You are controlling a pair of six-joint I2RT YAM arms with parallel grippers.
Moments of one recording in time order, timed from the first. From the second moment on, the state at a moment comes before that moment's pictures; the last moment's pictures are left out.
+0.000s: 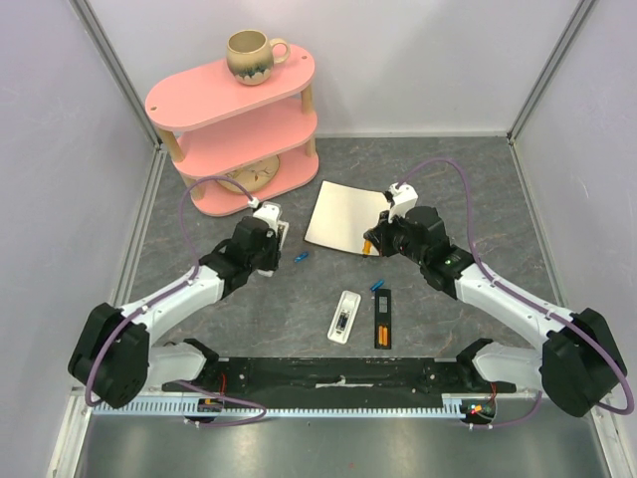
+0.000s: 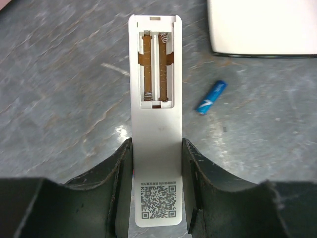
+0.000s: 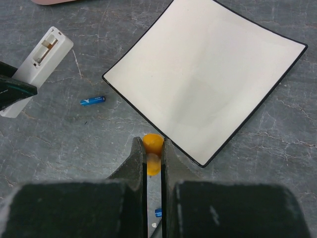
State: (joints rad) left arm -0.56 1.21 0.64 -0.11 -0.16 -0.17; right arm 0.58 1.19 0.69 0.07 -0.03 0.24
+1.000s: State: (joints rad) left arm -0.46 1.37 0.75 -0.23 -0.09 -0.22; right arm 0.58 1.14 0.64 0.12 -0.05 0.27
